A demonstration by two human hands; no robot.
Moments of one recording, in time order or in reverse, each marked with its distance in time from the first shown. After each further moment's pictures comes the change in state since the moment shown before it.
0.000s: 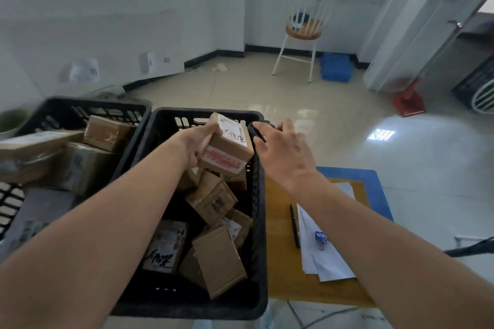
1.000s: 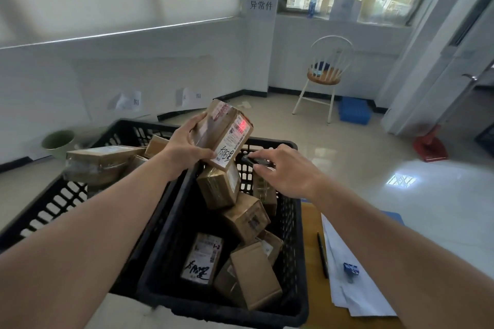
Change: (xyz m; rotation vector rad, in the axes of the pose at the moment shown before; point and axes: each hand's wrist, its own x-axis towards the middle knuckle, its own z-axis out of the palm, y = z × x) left_hand -0.045 0.004 -0.137 0.216 -0.024 0.659; right_hand -0.031 -0.086 -0.029 0.111 -0.258 -0.274
